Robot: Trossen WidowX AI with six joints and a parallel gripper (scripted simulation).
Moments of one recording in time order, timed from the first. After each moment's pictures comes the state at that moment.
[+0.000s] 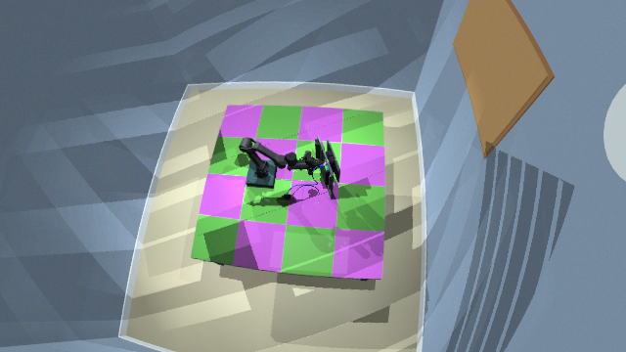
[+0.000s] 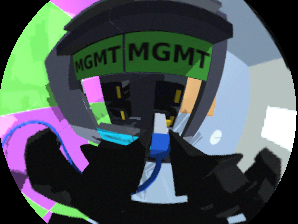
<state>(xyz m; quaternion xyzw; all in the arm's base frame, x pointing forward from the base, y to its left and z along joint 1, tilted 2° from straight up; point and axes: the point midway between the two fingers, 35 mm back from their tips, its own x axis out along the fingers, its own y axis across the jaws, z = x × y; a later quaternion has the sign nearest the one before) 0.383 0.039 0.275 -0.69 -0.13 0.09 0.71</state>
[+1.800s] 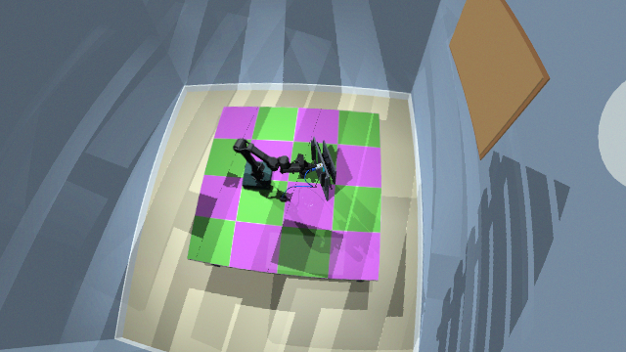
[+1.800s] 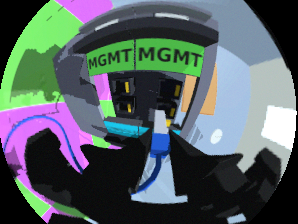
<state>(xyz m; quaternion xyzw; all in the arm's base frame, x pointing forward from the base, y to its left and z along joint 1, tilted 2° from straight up) 0.366 0.024 0.270 -0.69 -0.12 0.10 0.71</state>
